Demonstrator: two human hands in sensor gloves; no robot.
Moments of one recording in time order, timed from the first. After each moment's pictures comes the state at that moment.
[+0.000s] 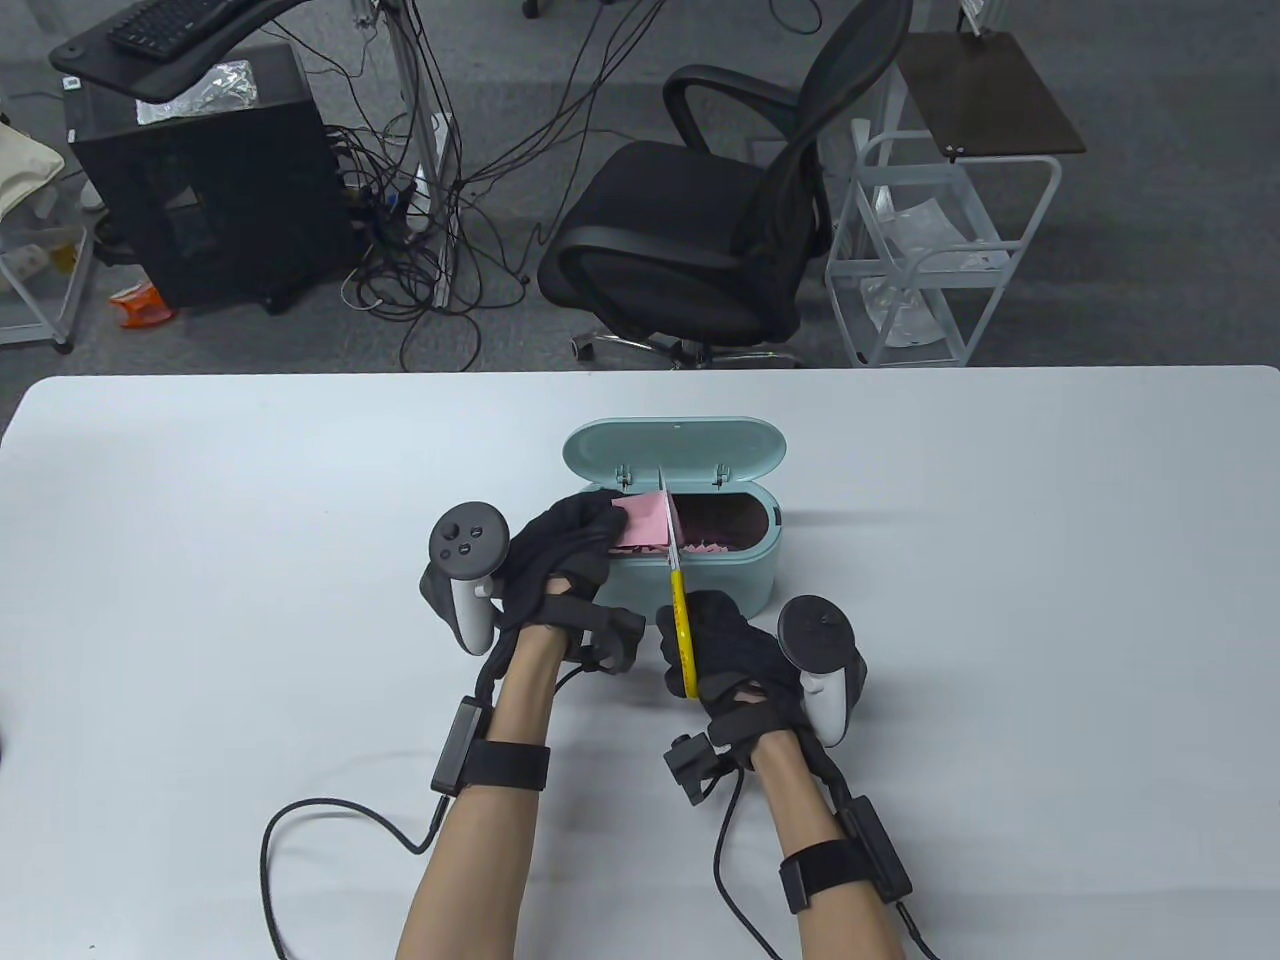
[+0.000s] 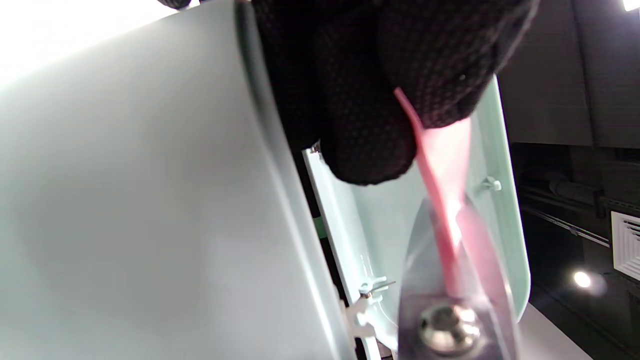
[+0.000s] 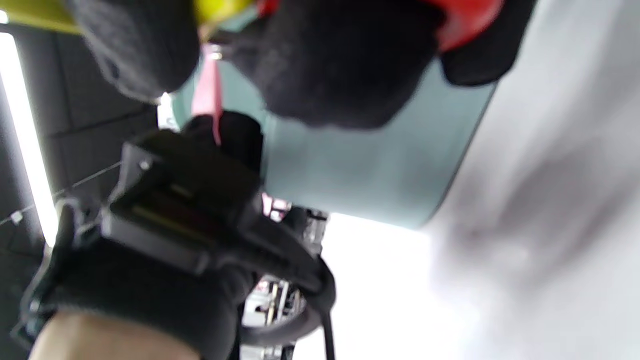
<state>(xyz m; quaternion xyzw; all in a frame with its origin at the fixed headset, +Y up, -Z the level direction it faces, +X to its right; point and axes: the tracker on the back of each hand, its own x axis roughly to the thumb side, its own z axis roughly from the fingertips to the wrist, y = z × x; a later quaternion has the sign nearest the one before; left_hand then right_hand) -0.147 -0.722 -0.413 0.03 0.07 0.61 0.79 0.094 -0.764 -0.346 -0.01 0.08 0.77 0.63</state>
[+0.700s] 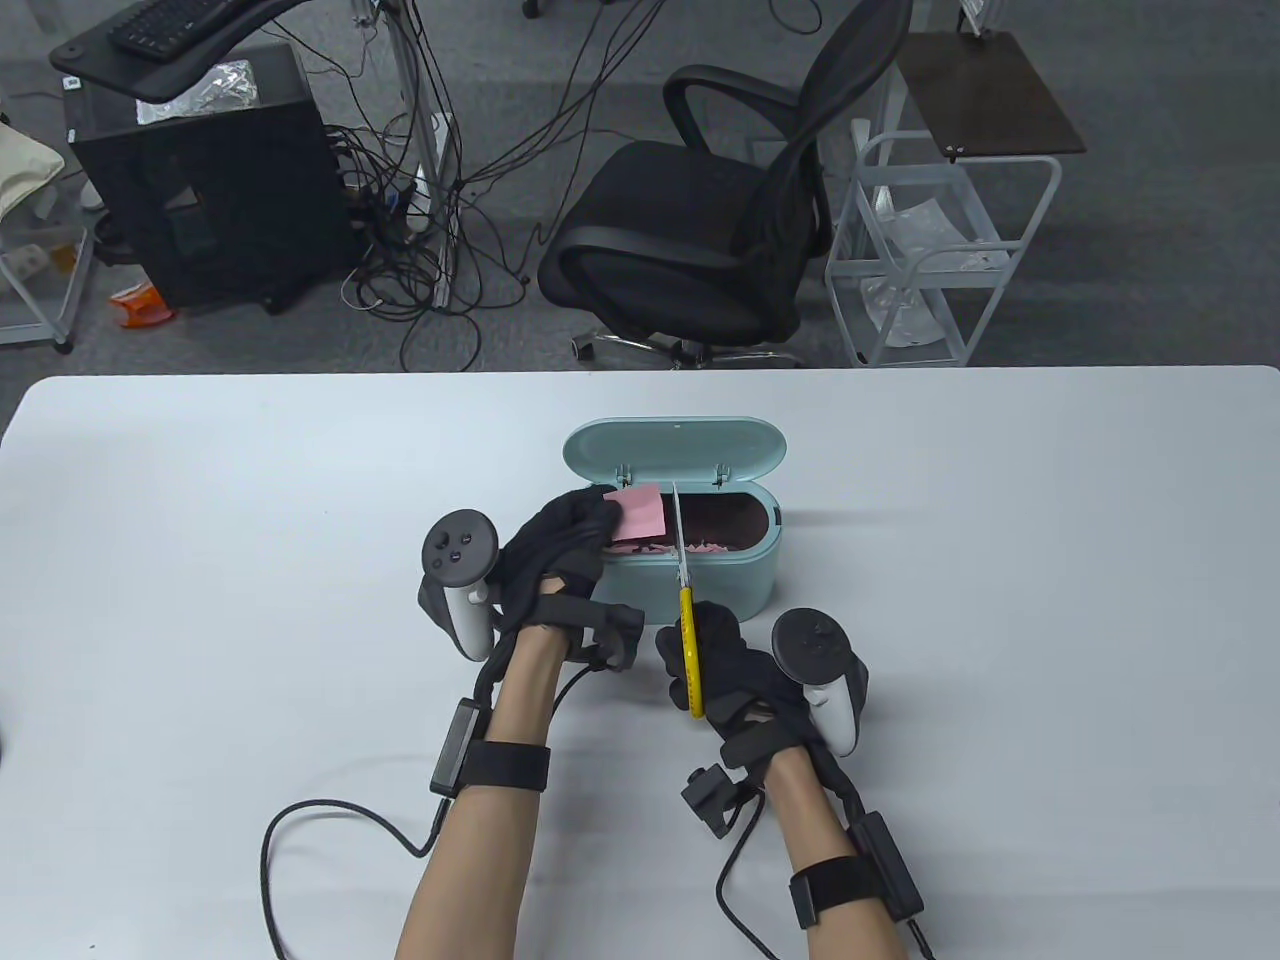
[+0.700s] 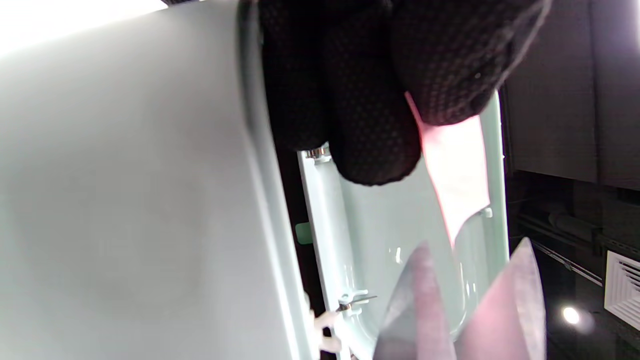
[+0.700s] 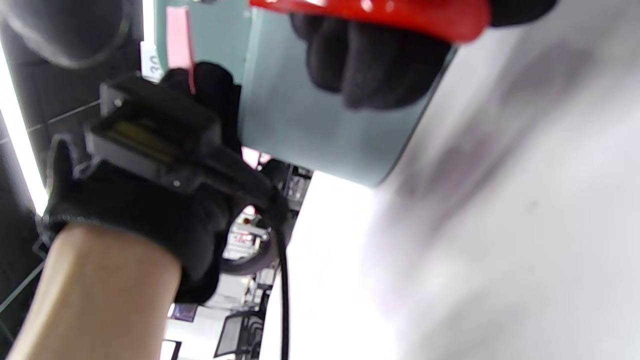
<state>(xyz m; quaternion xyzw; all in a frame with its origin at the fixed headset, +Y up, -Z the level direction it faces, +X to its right) -0.150 -0.727 -0.411 0.02 0.08 0.66 0.75 0.095 -0.772 -0.332 0.05 0.13 0.80 0.58</state>
